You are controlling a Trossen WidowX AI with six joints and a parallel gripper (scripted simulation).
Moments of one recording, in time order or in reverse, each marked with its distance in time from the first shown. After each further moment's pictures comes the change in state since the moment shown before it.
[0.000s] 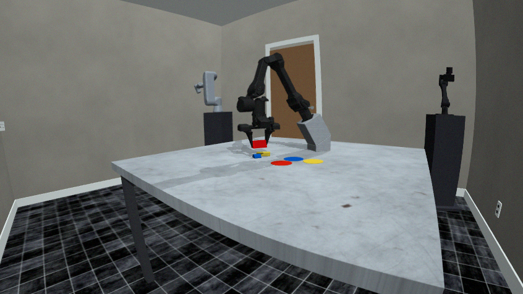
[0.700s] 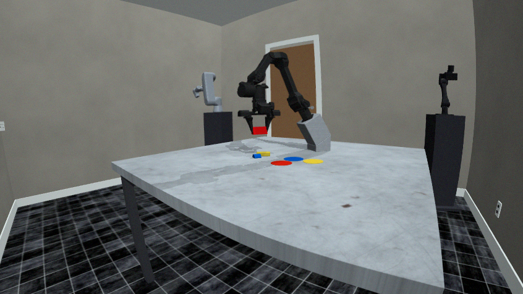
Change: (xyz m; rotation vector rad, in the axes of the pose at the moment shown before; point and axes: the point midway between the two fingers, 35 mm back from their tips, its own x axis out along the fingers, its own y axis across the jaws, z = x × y) arm -0.062 0.001 0.002 0.001 -0.043 -0.010
